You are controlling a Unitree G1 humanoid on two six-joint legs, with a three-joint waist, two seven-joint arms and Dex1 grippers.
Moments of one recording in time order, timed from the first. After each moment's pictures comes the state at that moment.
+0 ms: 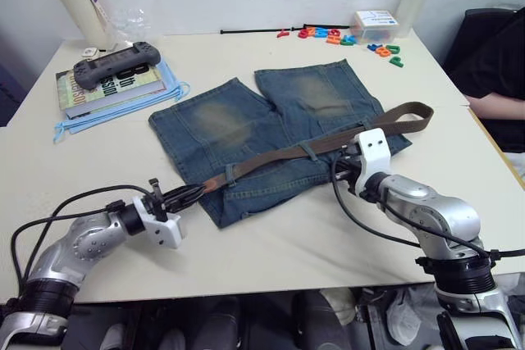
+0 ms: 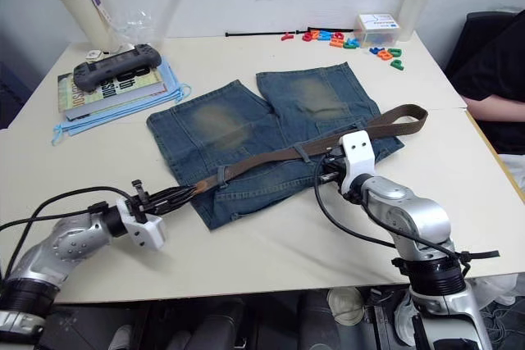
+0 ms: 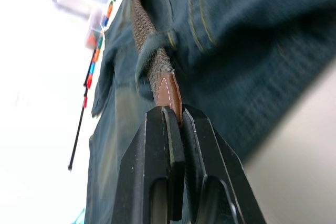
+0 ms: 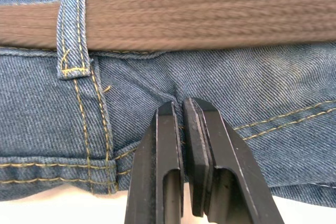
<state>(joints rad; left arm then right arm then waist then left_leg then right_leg) -0.15 0.85 0.02 0.33 0.38 -0.97 -0.28 -0.44 -0.50 0.03 -0.23 0.56 0.96 0.09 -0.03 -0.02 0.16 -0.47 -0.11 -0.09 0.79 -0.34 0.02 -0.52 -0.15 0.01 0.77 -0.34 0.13</state>
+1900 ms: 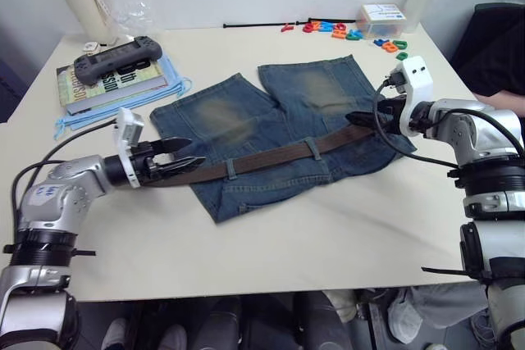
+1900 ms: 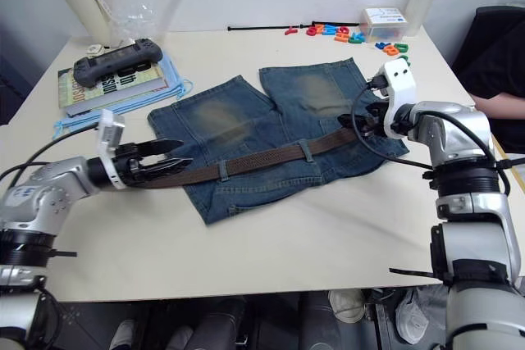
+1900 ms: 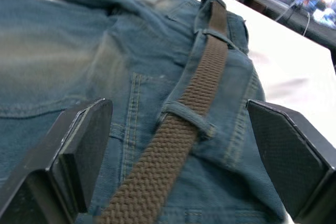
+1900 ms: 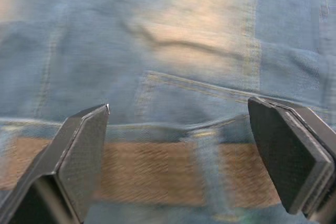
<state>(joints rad) -0.57 0.74 0.01 0.30 -0.70 0.54 -0.98 -1.06 -0.70 0.08 0.67 0.27 0.71 0.75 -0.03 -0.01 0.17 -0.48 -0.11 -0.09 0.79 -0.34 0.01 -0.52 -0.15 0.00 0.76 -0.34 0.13</state>
